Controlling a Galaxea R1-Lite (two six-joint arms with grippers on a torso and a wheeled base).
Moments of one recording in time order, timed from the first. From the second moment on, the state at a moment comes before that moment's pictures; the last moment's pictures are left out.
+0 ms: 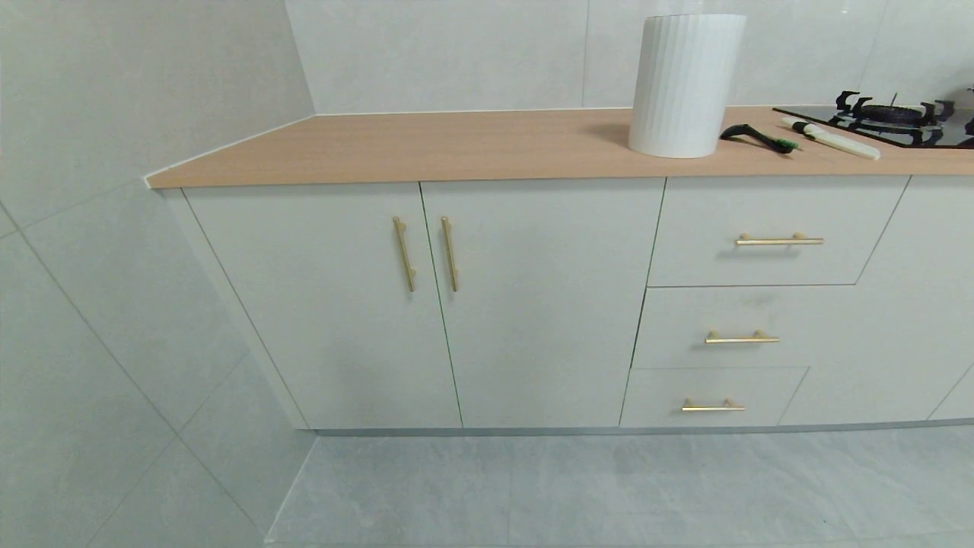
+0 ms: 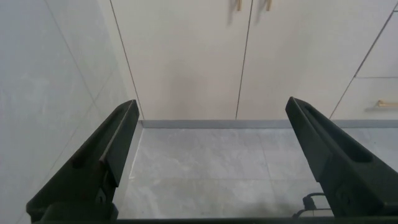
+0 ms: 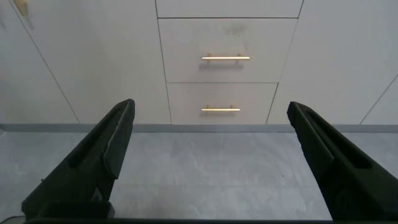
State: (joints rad) left arm 0.00 0.00 0.00 0.00 0.00 0.00; right arm 0.00 0.00 0.00 0.00 -0.01 -0.01
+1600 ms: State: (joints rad) left arm 0.00 0.00 0.00 0.00 0.00 0.00; right arm 0.00 0.00 0.00 0.00 -0.01 -0.01
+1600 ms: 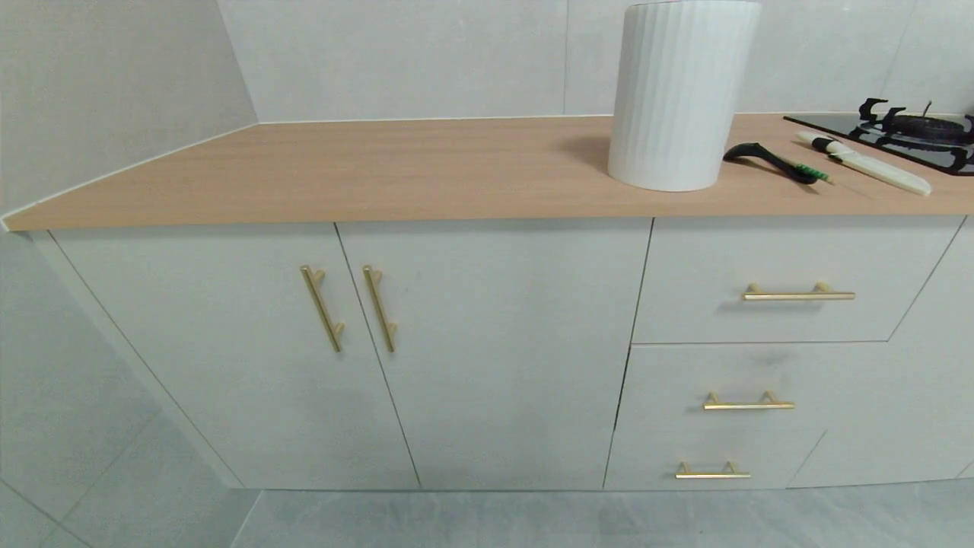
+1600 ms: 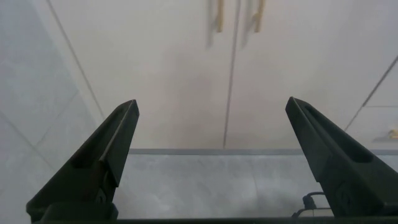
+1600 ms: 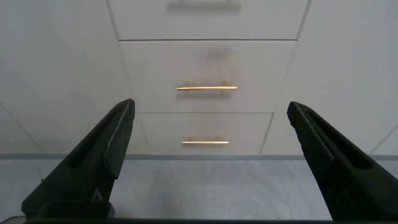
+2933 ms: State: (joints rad) left arm 0.00 0.00 0.00 0.00 0.00 0.00; right arm 0.01 0.08 -0.18 0.01 0.04 0.02
